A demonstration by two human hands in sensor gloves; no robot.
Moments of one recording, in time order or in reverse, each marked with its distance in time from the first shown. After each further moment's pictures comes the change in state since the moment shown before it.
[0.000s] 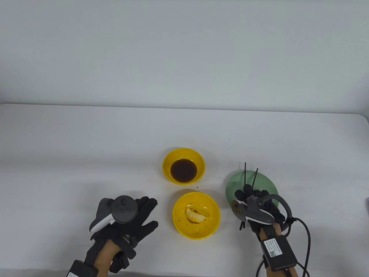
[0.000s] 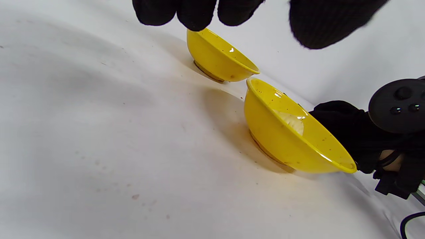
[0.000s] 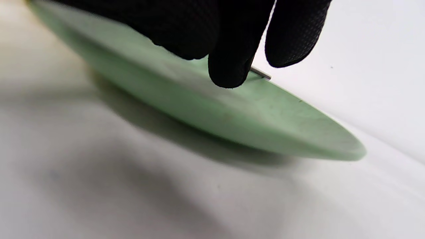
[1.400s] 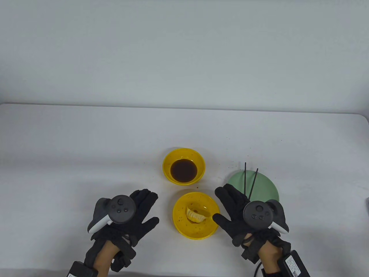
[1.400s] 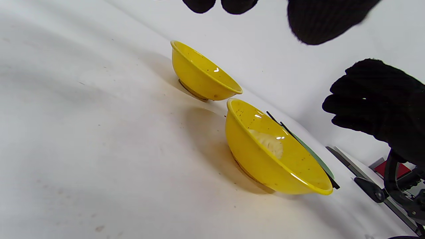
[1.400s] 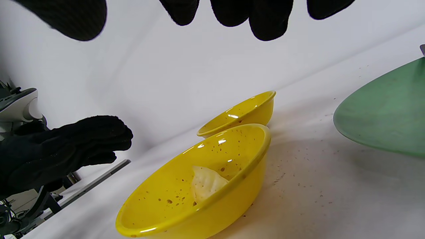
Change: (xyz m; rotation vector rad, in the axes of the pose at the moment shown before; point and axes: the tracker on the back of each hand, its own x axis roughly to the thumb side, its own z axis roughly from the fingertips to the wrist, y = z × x) left_hand 0.007 0.009 0.005 0.073 -0.048 0.026; right_hand 0.014 -0.063 0.044 -0.167 -0.306 -0.921
